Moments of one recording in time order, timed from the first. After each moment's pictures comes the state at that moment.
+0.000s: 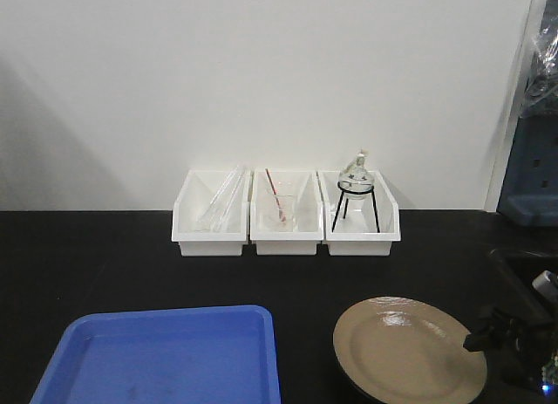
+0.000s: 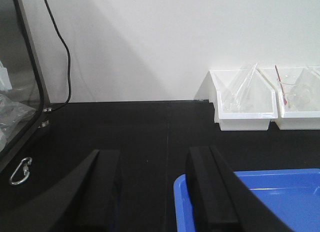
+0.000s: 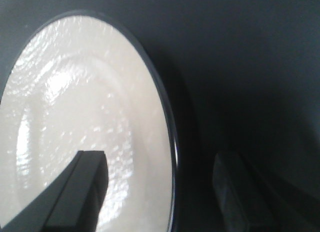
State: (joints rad) left arm 0.11 0.63 -0.60 -0.07 0.19 0.12; right arm -0.27 1.94 -1.14 1.05 0.60 -0.60
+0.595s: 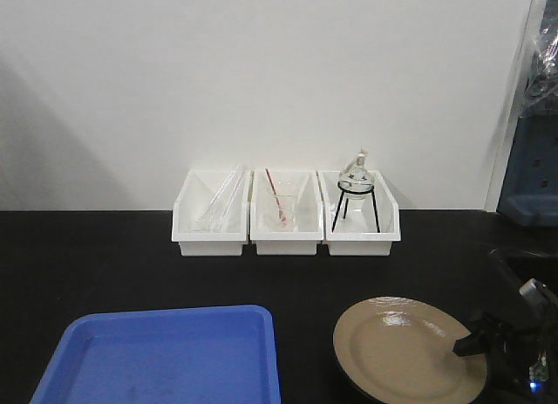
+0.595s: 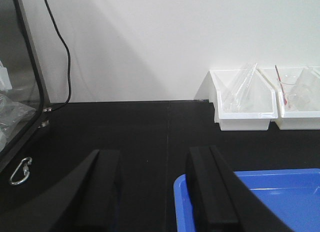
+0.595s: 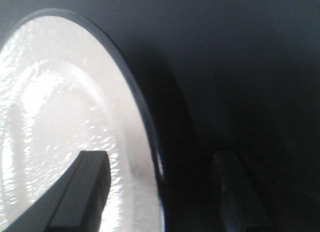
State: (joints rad) left arm 0.11 0.63 -0.60 -0.07 0.19 0.12; right arm -0.27 2.04 -1.21 1.10 0.64 -0.62
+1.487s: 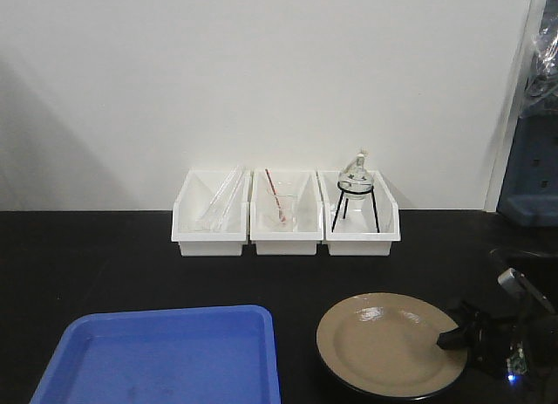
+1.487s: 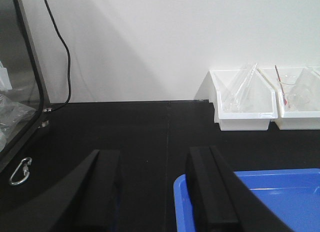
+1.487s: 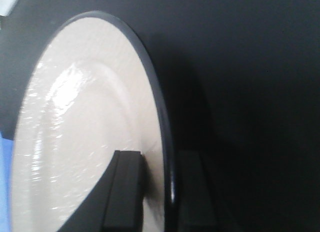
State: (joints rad) left arm 0.11 0.63 -0.60 -0.07 0.19 0.12; right arm -0.21 2.04 -1.22 1.21 0.62 -0.68
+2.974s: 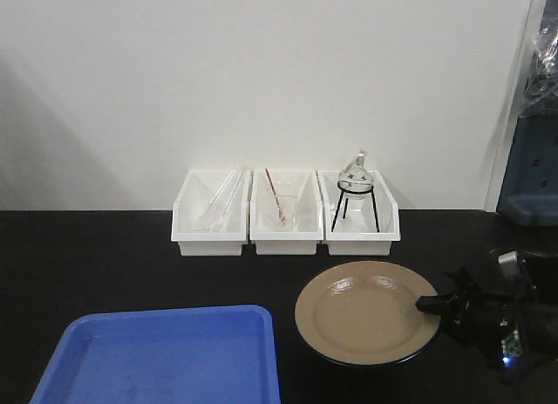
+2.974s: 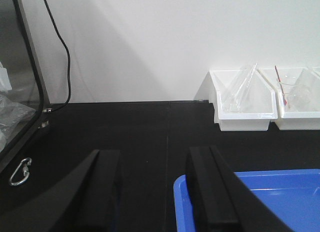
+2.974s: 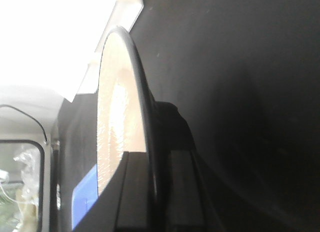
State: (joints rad) left arm 0.11 0.63 -0.60 -0.07 0.19 0.12; right arm -0.18 2.05 -1.21 1.65 0.77 -0.87
